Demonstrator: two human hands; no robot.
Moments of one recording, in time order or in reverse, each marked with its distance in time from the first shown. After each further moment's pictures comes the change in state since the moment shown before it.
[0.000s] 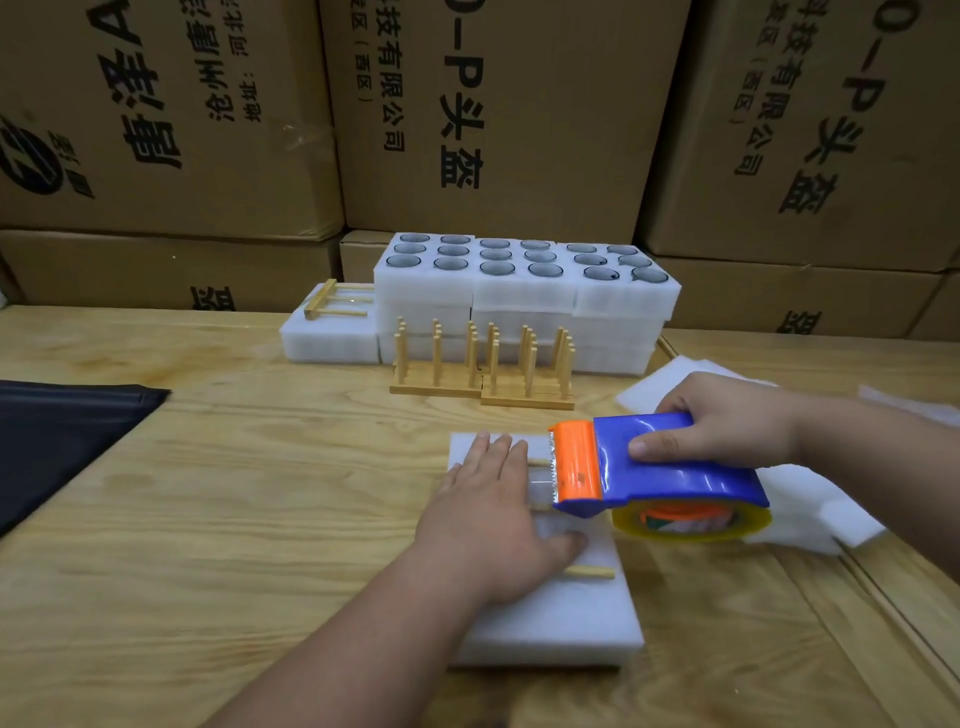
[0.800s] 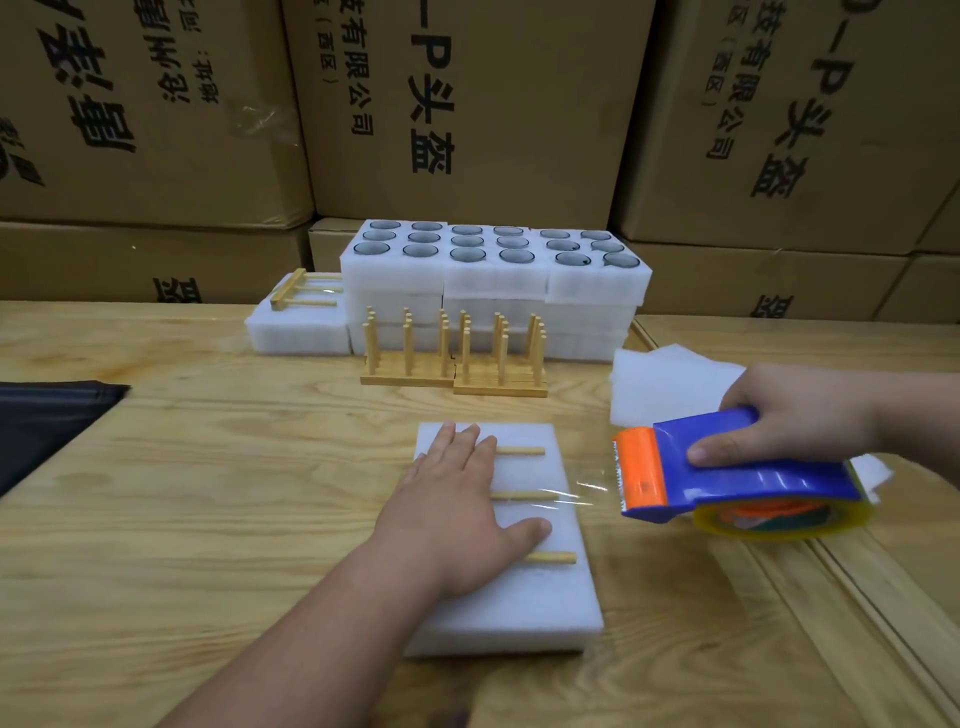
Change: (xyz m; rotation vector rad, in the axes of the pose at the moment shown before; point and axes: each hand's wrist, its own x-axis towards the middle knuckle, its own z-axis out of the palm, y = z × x) left_hand -0.002 -0.002 0.001 0.020 -0.054 -0.004; right_hand -0.042 0.044 -0.033 -0.165 -0.056 0.213
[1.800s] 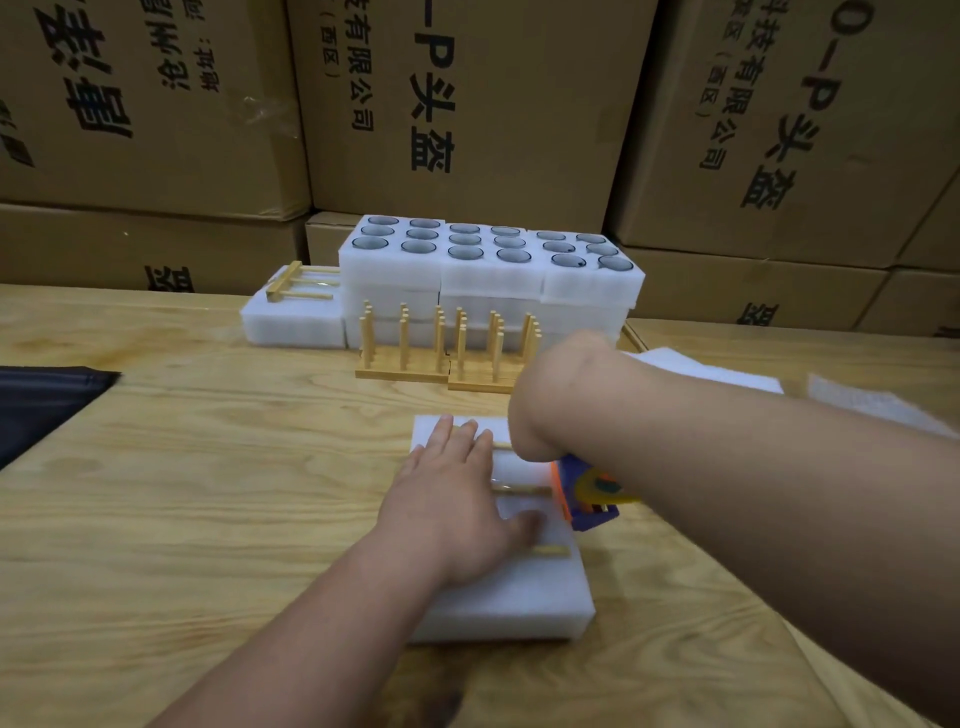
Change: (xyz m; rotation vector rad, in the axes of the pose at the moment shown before) left_hand 0.003 0.004 0.005 0.034 0.043 0.020; right_hand 0.040 -0.192 0.042 -0.955 -0.042 0.068
